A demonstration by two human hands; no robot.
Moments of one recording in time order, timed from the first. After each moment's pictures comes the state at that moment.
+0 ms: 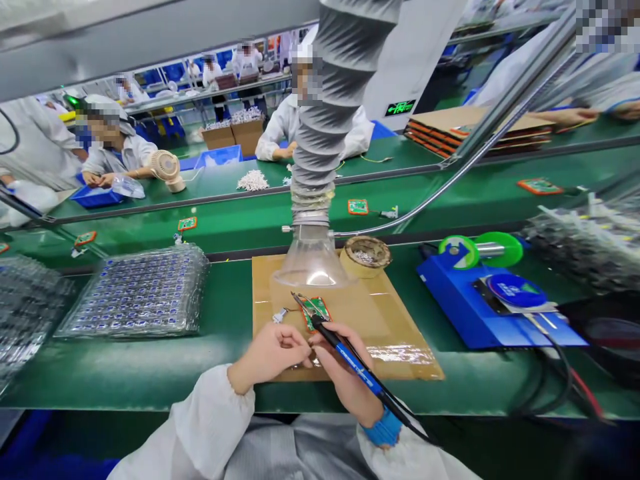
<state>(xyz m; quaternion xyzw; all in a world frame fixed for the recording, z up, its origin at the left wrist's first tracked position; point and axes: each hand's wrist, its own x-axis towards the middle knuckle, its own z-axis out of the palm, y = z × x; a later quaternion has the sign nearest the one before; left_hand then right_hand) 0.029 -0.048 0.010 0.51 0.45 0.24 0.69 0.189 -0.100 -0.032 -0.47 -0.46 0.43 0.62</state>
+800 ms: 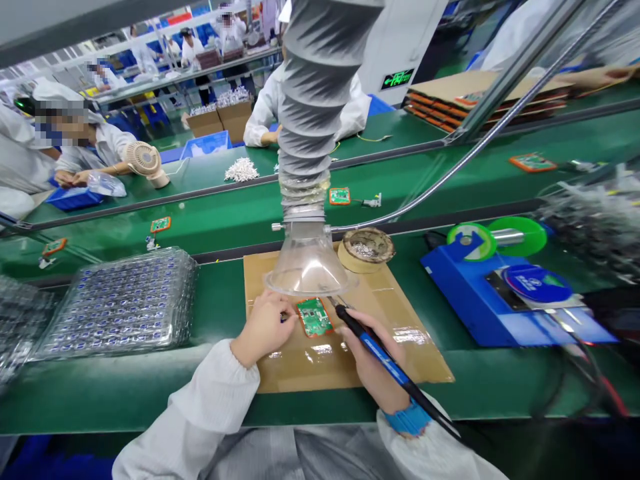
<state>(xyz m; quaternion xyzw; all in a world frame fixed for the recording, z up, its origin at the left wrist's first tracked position) 0.040 0.014 -0.008 0.79 0.51 0.16 0.30 0.235 -0.073 -0.047 -0.62 -0.48 0.25 0.57</state>
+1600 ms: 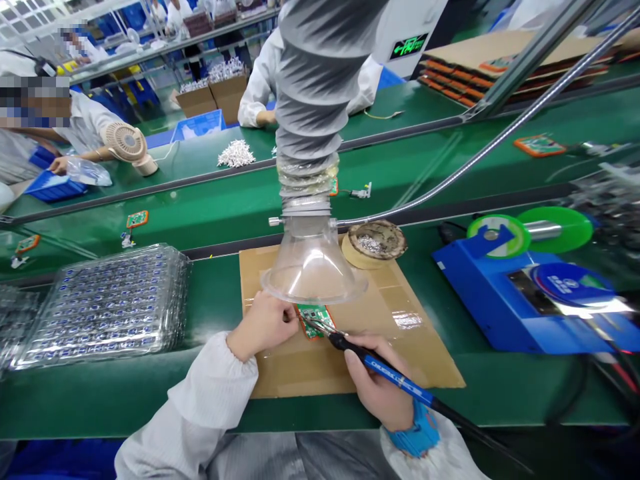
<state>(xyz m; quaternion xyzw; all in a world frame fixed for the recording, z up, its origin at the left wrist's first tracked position) 0.045 0.034 -0.006 0.81 0.48 0.10 0.34 0.240 -0.082 -0.045 -0.58 -0.60 0.17 0.53</state>
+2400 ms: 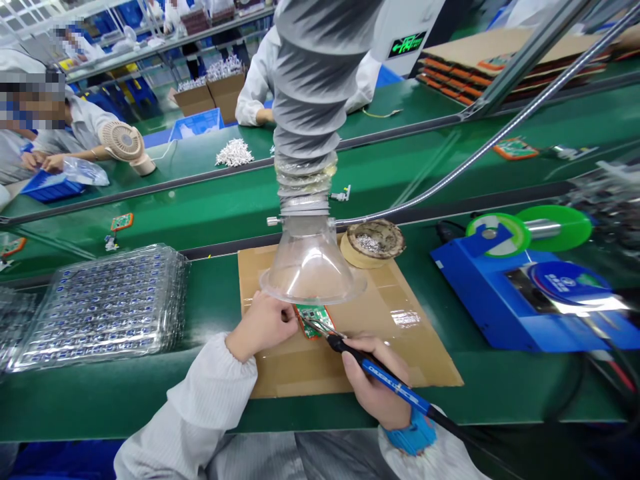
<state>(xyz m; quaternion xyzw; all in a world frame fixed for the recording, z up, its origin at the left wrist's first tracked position) 0.044 0.033 -0.012 0.80 0.48 0.12 0.34 0.240 -0.084 -0.051 -0.56 -0.61 0.17 0.53</state>
